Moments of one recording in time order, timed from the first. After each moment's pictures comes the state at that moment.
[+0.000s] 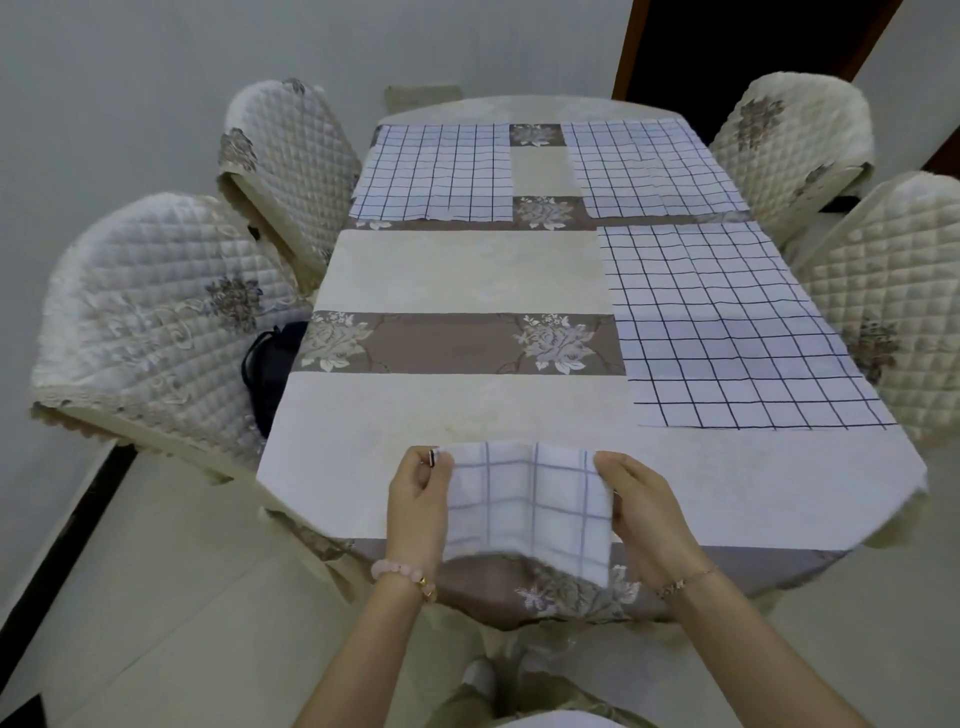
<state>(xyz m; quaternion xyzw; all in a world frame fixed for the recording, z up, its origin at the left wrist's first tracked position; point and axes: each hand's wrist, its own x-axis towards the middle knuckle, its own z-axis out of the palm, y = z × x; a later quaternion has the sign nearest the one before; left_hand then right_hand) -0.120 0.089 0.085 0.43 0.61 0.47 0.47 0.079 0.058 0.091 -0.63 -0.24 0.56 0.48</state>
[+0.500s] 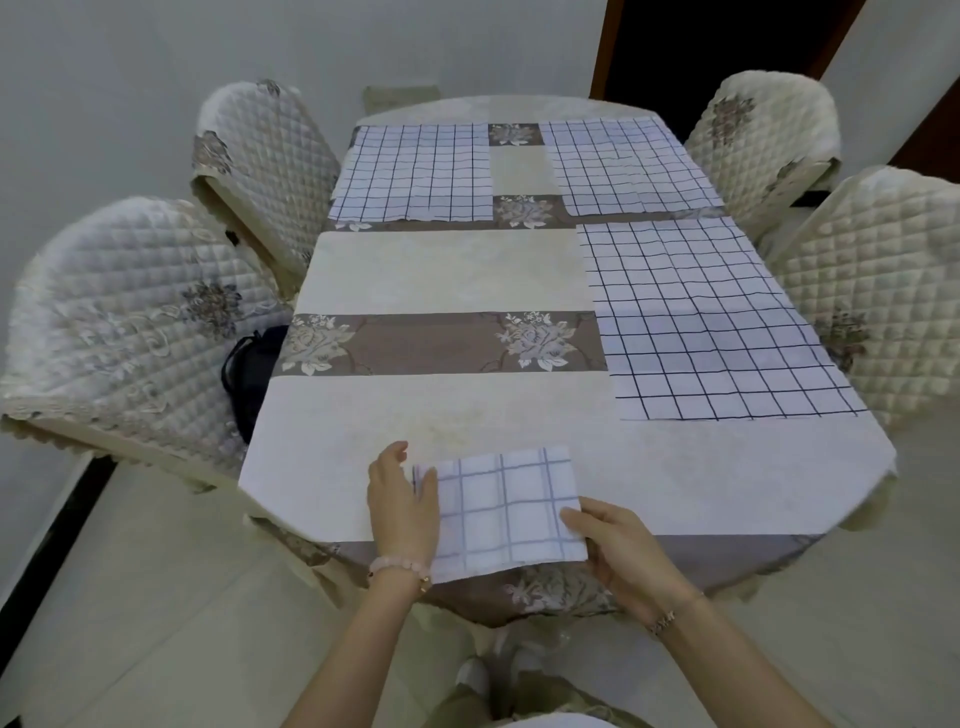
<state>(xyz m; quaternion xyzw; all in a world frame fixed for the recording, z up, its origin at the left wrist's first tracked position) -0.120 0.094 0.062 0.52 0.71 0.34 0.34 0.078 0.026 0.075 -0.57 -0.22 0.68 0.41</state>
